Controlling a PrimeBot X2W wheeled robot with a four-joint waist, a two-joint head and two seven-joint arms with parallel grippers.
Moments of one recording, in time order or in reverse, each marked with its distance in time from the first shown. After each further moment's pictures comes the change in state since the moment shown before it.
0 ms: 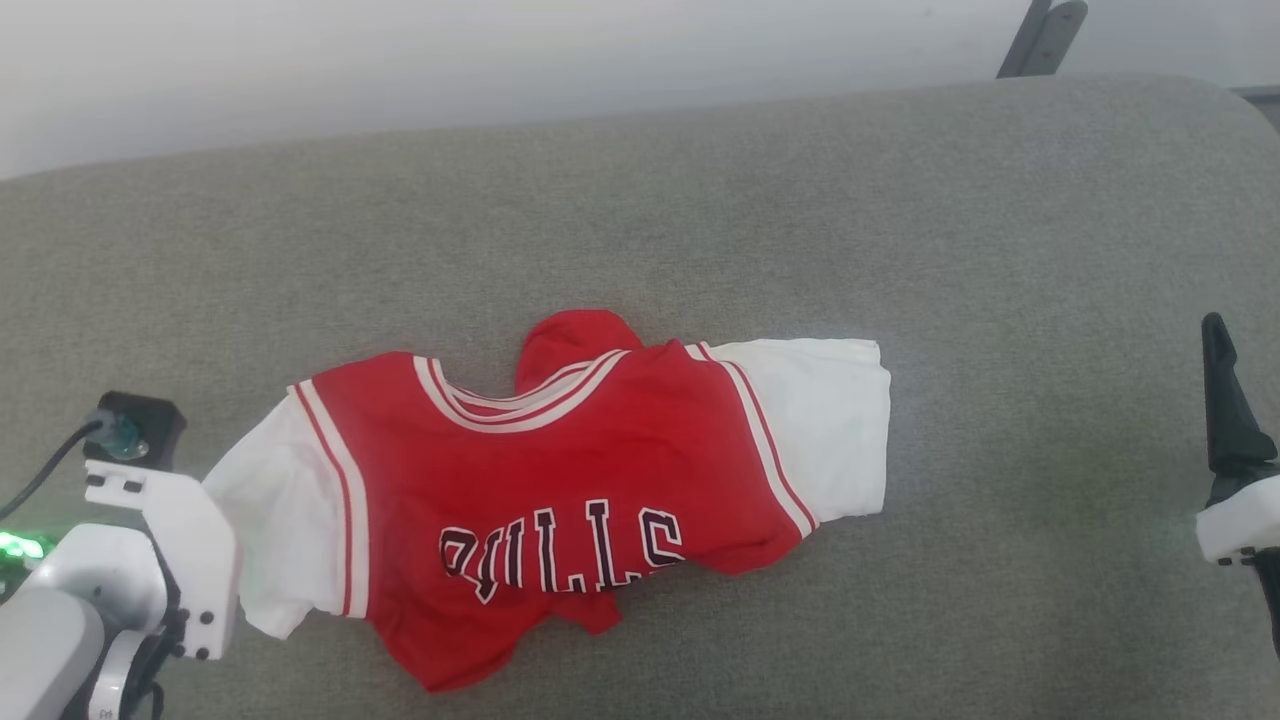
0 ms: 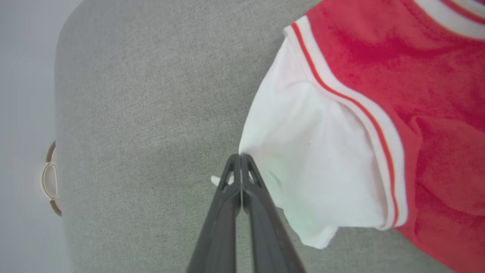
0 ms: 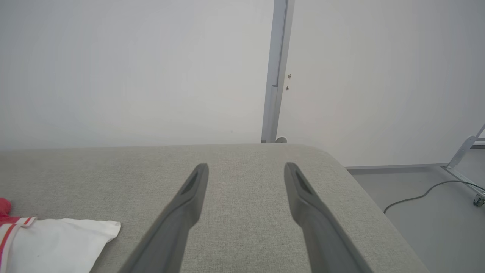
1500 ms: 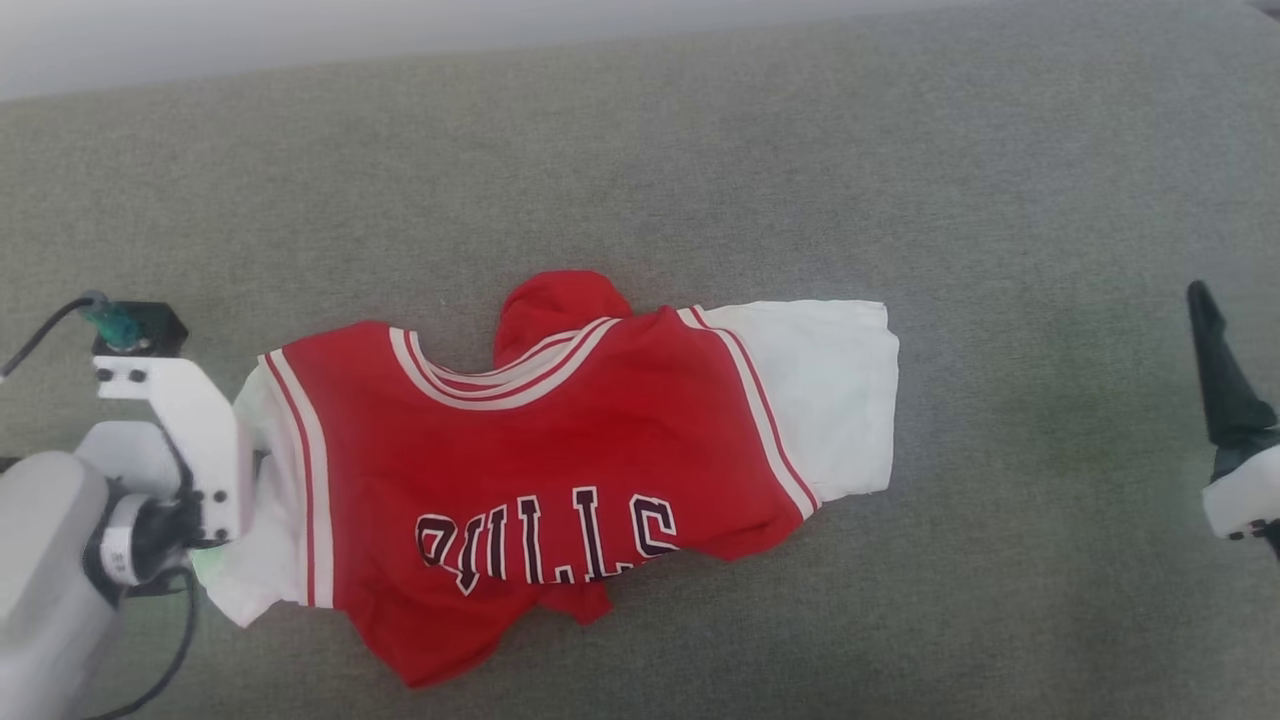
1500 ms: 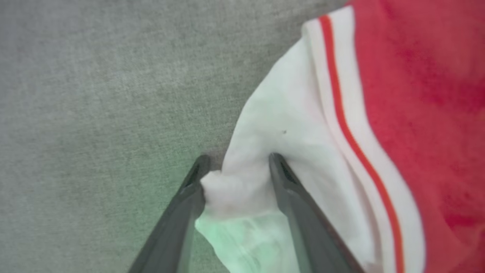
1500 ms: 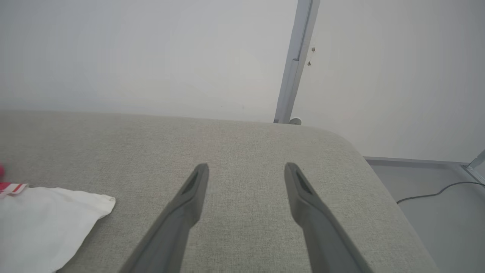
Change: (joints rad) left arm -0.269 -0.196 -0.027 0.446 -0.162 -0.209 0.105; right arm -0.040 -0.107 0.097 -0.037 0.072 0.000 0.063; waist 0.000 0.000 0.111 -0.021
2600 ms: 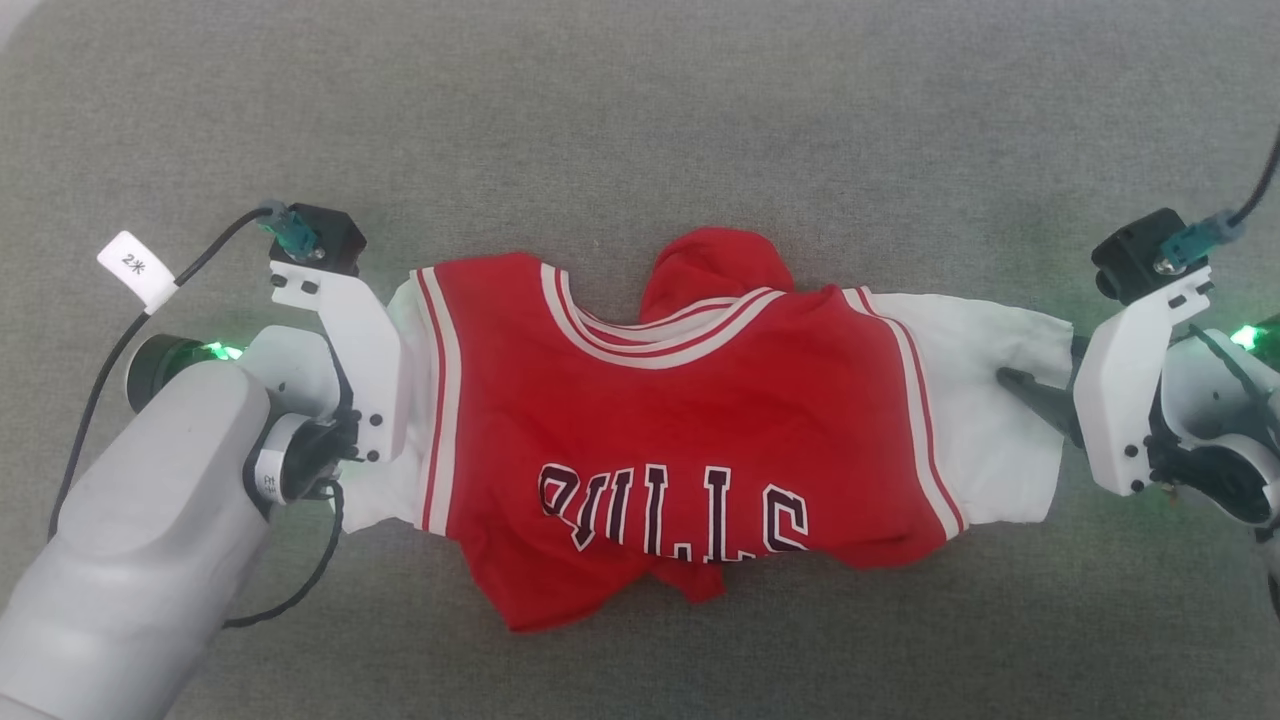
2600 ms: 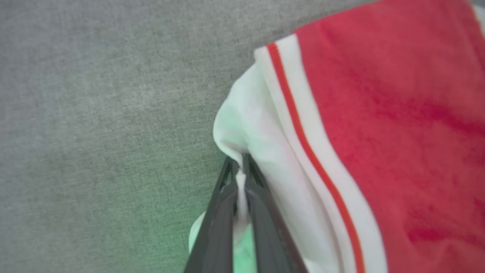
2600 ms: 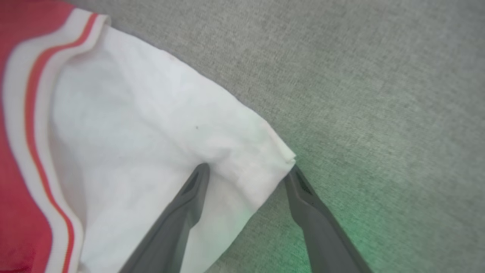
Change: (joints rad) left arm -0.191 -0.205 -0.096 0.070 0.062 -0.082 -0.074; right arm -0.374 -0.193 0.593 0.157 0.352 0.000 0.726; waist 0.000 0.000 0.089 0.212
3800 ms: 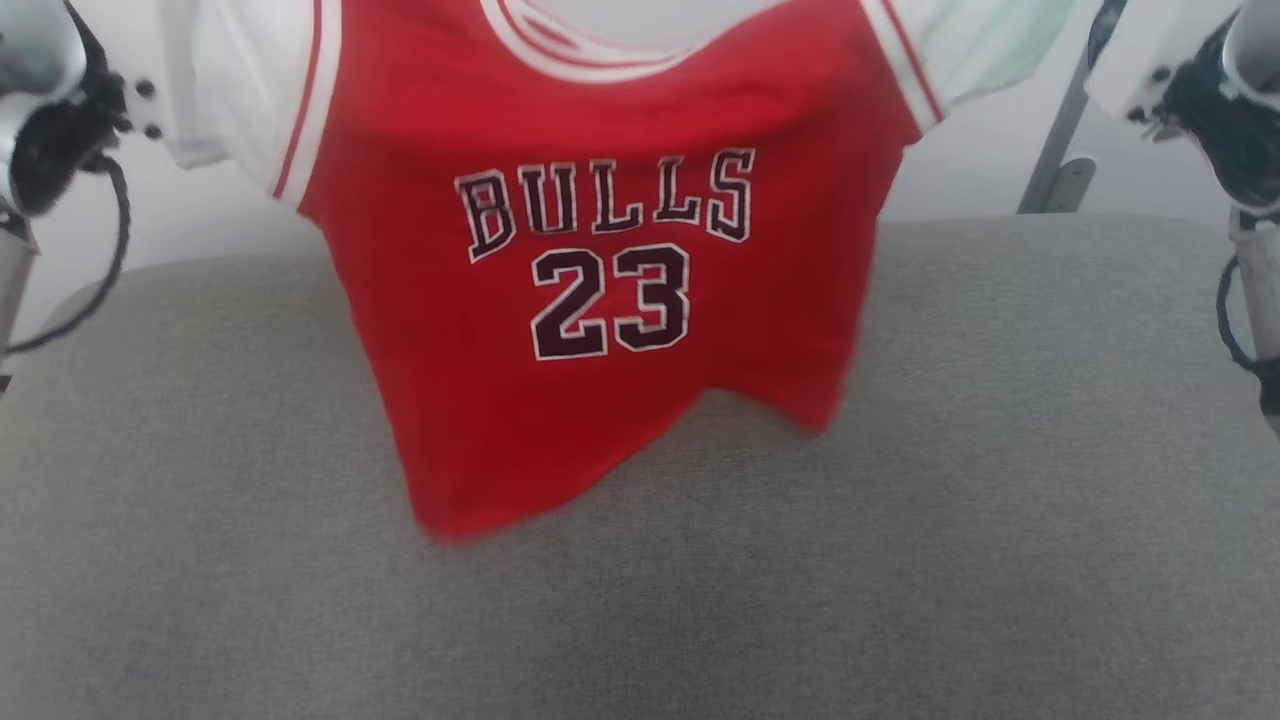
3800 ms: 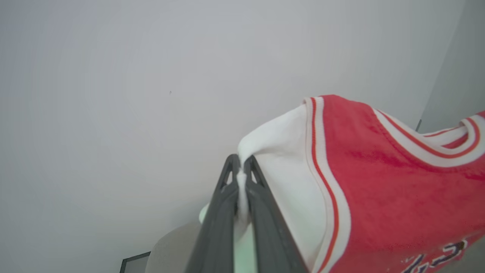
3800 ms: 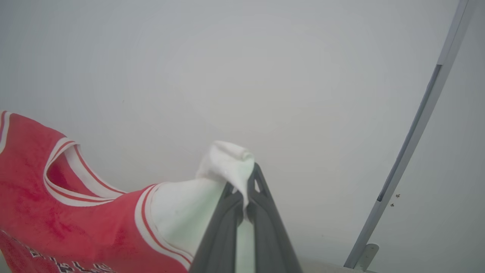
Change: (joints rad) left arm -0.410 0.133 0.093 0.026 0.077 -0.086 -0.123; right arm -0.435 0.303 -0.311 0.181 -0.178 0.000 -0.247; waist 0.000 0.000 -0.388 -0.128
